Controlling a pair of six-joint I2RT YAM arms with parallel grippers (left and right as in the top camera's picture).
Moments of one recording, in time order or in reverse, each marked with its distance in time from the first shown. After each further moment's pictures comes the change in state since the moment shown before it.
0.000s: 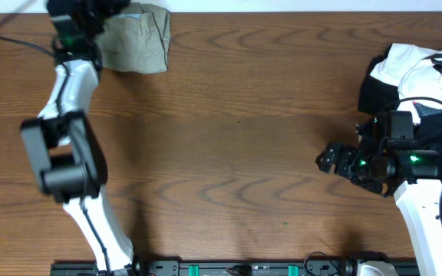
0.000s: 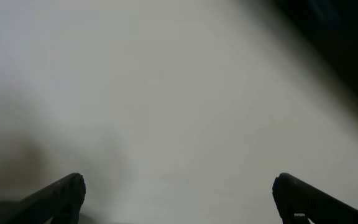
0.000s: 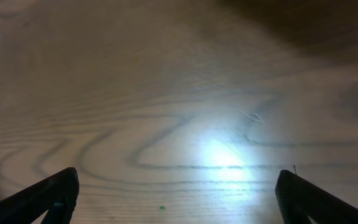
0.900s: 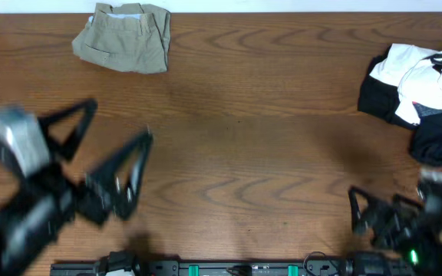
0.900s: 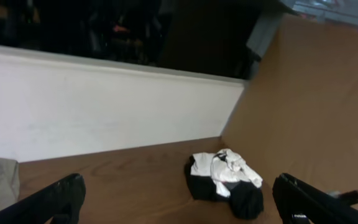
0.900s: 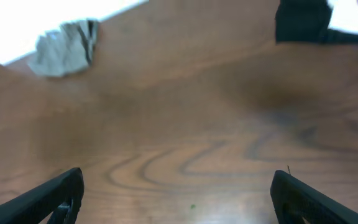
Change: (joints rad) left arm 0.003 -1.277 0.013 -1.333 0.249 0.340; right arm 0.000 -0.665 0.317 -0.354 0.048 0.005
